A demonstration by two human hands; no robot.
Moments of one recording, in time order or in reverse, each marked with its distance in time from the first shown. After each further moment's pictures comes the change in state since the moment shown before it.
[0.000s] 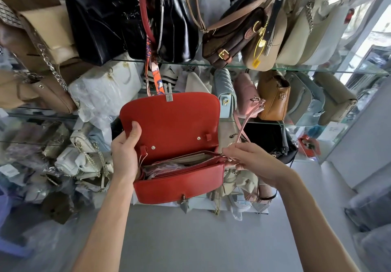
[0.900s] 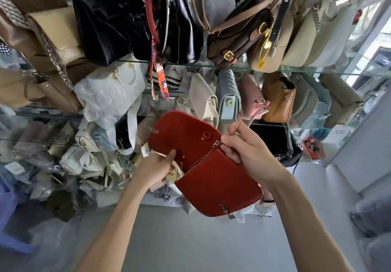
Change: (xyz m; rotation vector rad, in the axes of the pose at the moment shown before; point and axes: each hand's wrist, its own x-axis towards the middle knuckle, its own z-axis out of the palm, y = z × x) left_hand 0.005 -0.044 0.005 1.081 -0.441 -0.390; right_hand -0.001 -0.035 0.034 0.359 0.136 -0.278
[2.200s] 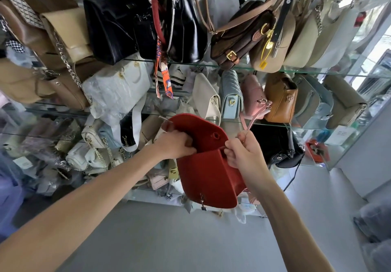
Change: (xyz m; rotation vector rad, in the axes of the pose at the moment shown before) left_hand 0.018 0.063 -0.009 0.702 -0.072 0.395; right_hand -0.010 0.019 0.016 -0.002 0.301 0.032
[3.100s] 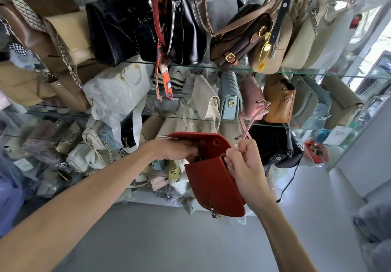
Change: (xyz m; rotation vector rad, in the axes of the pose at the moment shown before) left_hand 0.003 -0.003 0.003 -0.511 -0.314 0.030; right_hand -0.031 0.010 0.001 0.022 -0.015 -0.178
